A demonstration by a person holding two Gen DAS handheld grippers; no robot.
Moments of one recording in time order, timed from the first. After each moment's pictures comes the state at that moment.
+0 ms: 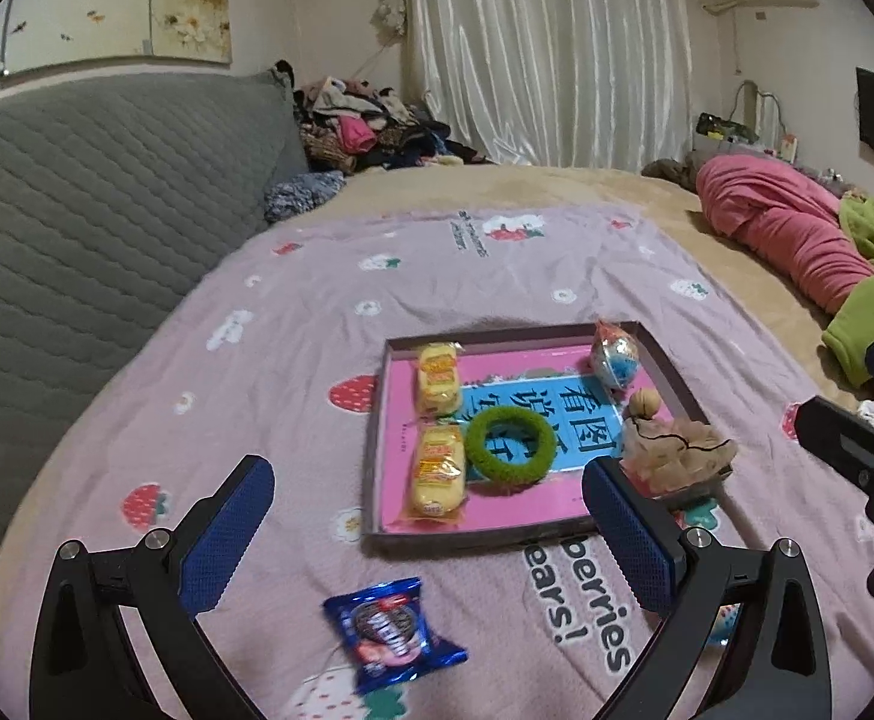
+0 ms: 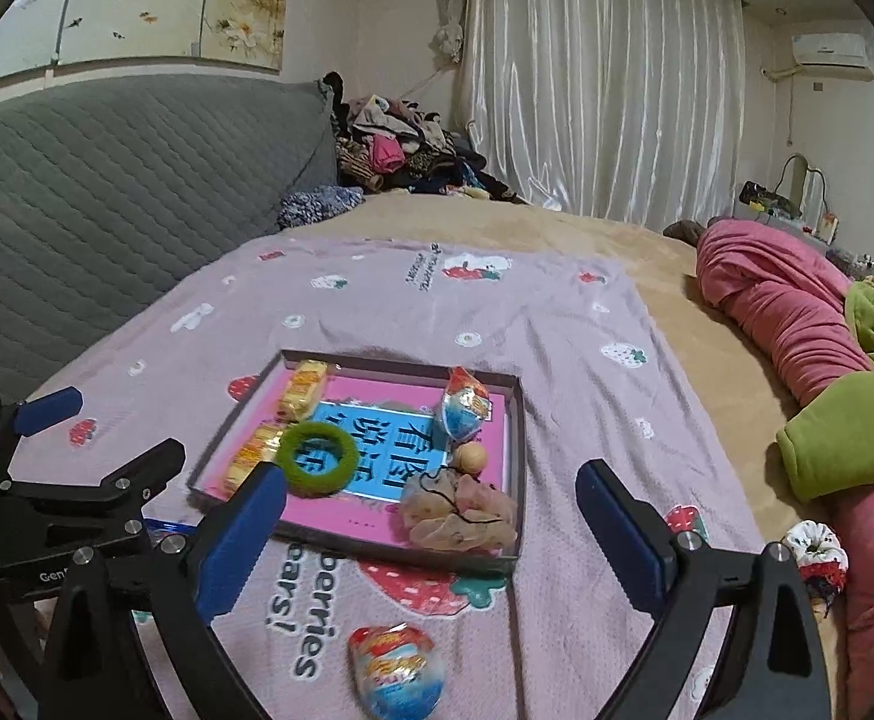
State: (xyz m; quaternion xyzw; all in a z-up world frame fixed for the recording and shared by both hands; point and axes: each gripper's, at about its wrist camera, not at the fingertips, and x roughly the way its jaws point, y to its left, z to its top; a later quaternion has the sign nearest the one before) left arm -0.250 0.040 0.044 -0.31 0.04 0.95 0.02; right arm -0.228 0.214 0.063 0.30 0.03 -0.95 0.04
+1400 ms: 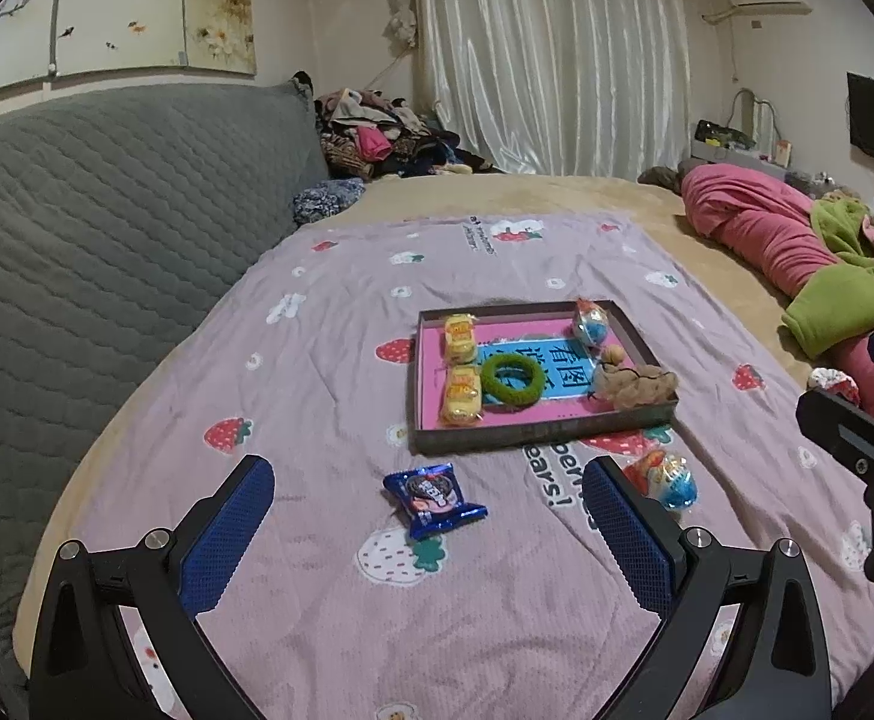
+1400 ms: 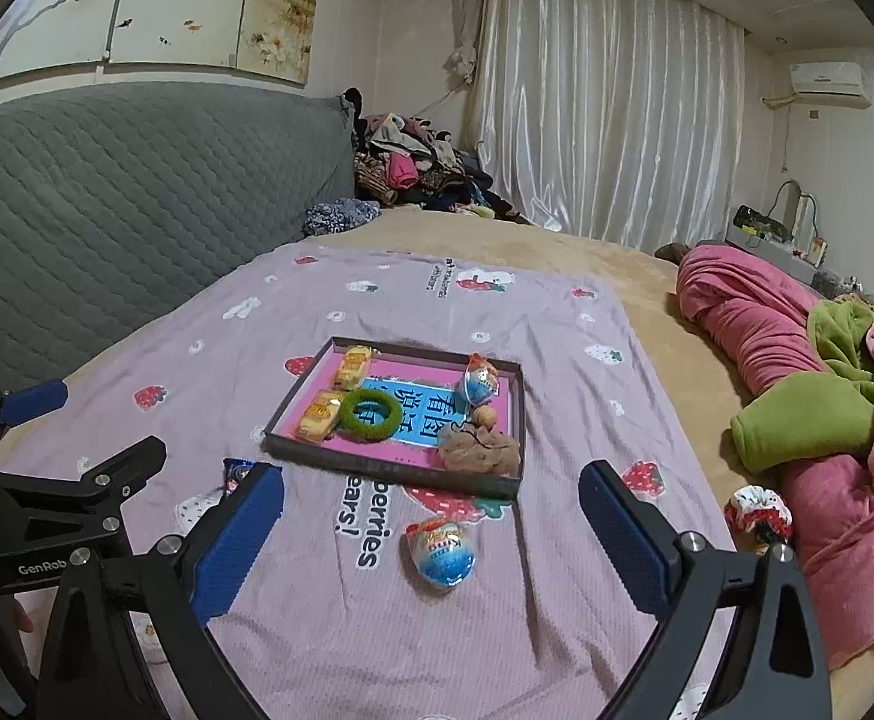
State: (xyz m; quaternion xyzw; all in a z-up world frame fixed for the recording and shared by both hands) left arm -0.107 0.008 0.086 -0.31 0.04 0.95 0.01; right arm -0.099 0.187 0.106 0.28 0.05 -0.96 0.04
